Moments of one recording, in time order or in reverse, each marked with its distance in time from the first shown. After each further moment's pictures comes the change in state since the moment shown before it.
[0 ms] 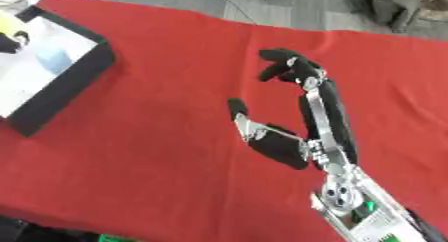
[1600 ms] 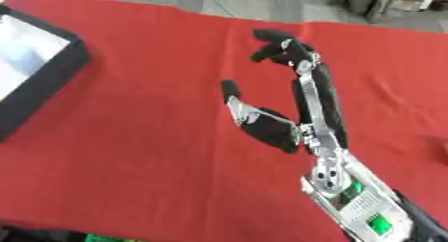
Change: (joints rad) left arm 0.087 -0.036 0.043 -0.227 0.213 -0.083 0.081; right arm 0.005 -0.038 -0.057 0.000 0.004 -0.045 -0.034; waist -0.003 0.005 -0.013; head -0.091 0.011
